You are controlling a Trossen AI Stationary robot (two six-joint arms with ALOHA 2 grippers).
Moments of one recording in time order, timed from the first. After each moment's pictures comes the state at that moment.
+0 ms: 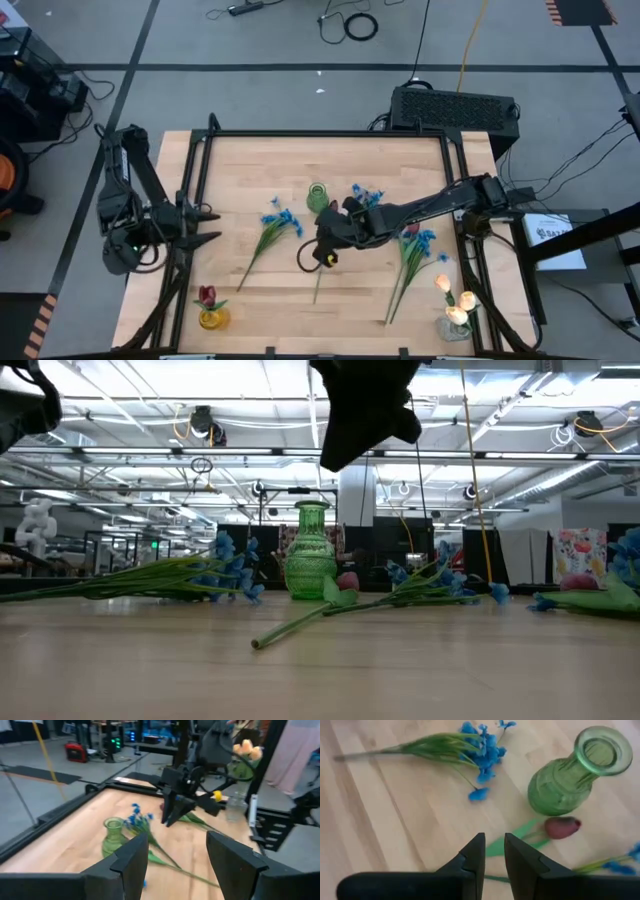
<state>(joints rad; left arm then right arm) -1.20 0.75 0.86 -0.87 -1.29 -0.89 0.23 1.87 1.58 -0.76 0.39 0.70</state>
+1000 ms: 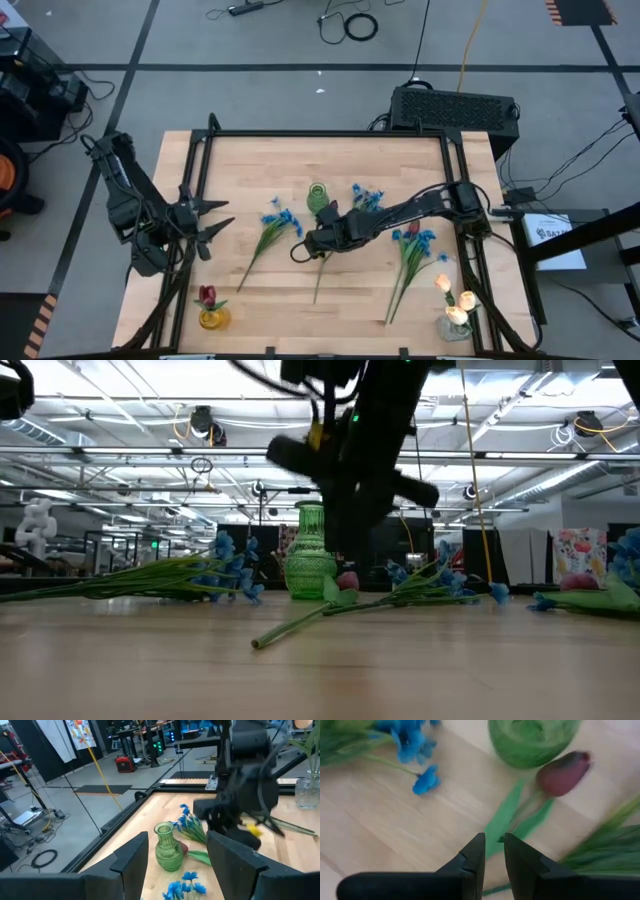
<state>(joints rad) -0.98 0.82 0.86 -0.88 -1.30 -0.69 0.19 2.07 1.58 -0.79 0.40 1.15</state>
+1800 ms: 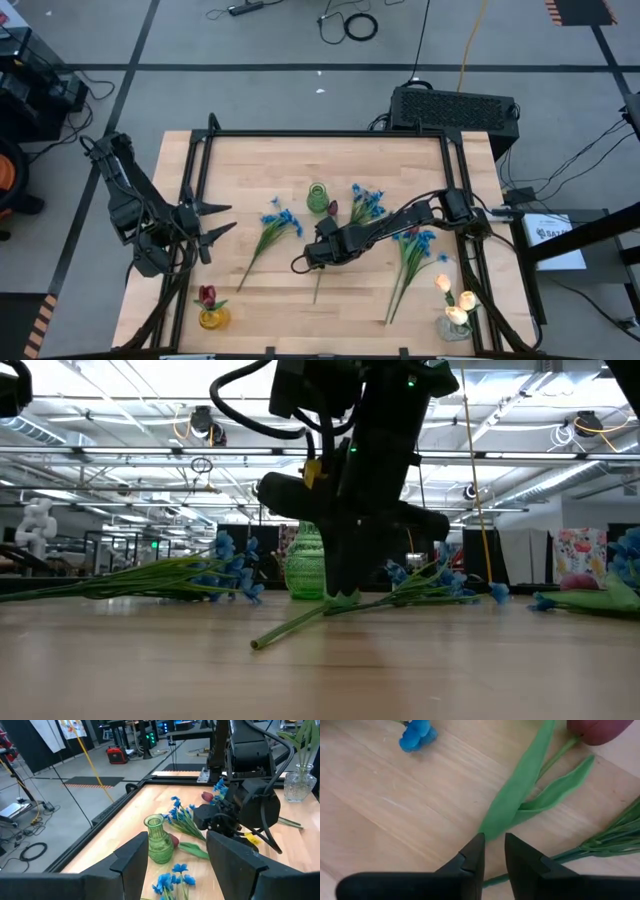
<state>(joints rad) -0.97 0.83 0.86 -0.85 -1.23 -0.70 0.23 2.16 1.58 -0.78 0.36 1.24</state>
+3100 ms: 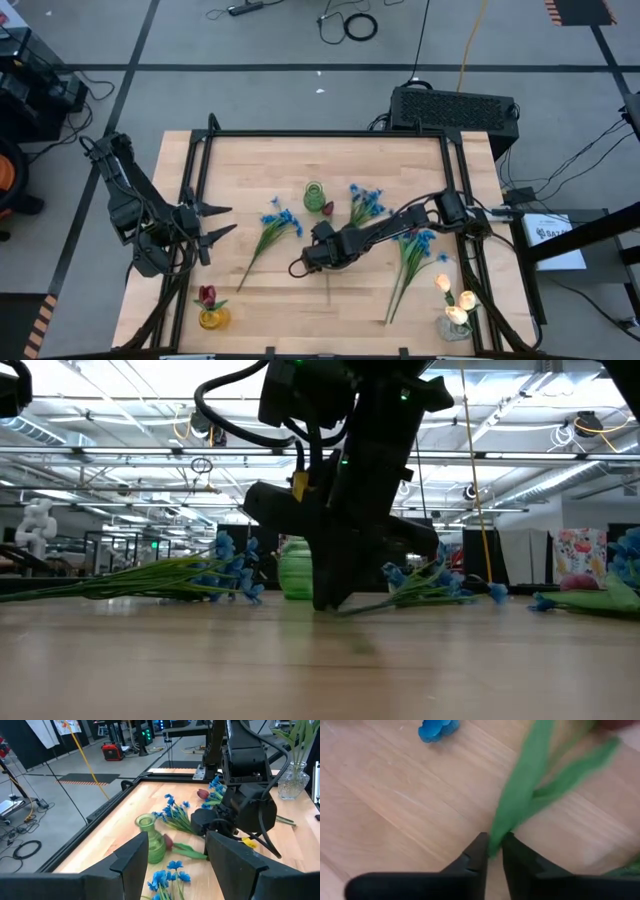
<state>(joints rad) -0.97 0.83 0.86 -0.85 -1.20 -0.70 0.24 2.21 1.58 -0.70 0.34 1.19</state>
